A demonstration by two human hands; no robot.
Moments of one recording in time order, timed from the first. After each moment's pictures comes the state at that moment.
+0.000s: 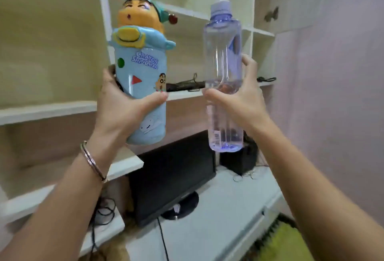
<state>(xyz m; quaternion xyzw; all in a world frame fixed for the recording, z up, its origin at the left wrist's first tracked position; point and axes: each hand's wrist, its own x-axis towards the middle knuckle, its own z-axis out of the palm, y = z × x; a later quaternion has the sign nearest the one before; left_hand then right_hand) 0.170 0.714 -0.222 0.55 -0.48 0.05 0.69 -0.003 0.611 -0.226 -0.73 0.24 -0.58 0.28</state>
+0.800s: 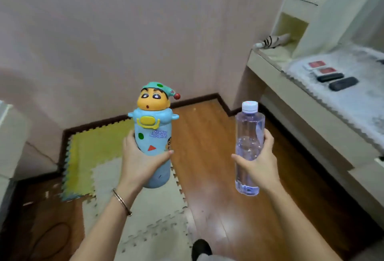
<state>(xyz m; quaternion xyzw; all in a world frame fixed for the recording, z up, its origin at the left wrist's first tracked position) -0.395 0.659 -0.587 0.44 -0.70 -0.47 0.30 -0.569 0.854 -0.594 -0.19 0.83 -0.50 0.15</state>
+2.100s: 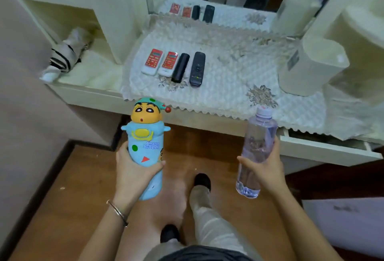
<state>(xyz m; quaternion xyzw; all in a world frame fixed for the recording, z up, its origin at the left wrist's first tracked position) -1.023 0.653 -0.679 0.07 -0.84 -0.54 -0.06 -0.944 0.938 -0.665 0.33 0.80 -0.50 -0.05</state>
